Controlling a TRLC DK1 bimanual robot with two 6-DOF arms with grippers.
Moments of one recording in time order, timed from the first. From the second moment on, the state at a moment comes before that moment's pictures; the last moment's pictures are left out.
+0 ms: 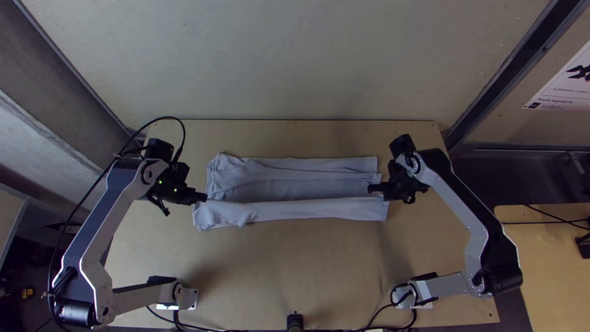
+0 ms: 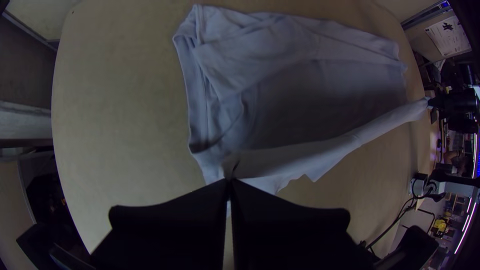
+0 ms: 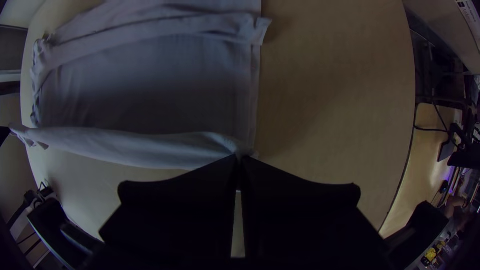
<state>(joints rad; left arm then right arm) -0.04 1.30 1.24 -1.18 0.11 0.11 0.24 1.54 1.27 -1.17 -0.01 0.20</state>
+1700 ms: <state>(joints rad) -0.02 2.09 1.81 -0.93 0.09 0.15 0.17 2.22 1.89 -1.05 0.11 0.12</state>
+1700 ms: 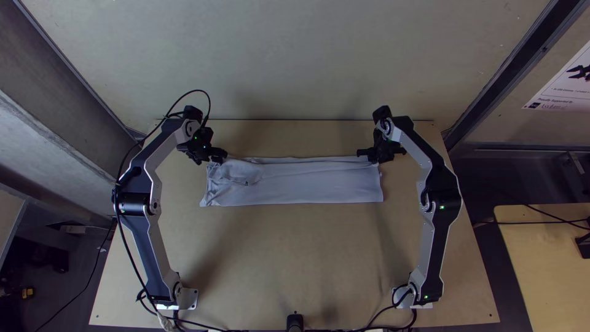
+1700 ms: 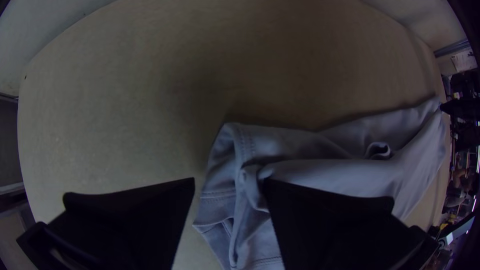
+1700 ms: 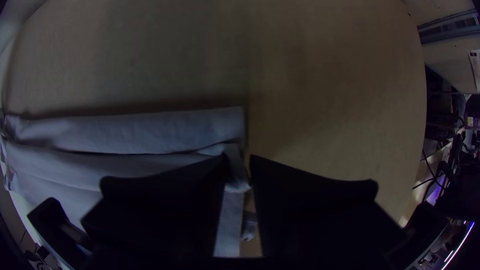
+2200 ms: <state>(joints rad) 0.15 1.77 1.64 -0.93 0.36 0.08 0.11 1.85 1.83 -1.04 0.12 0.12</state>
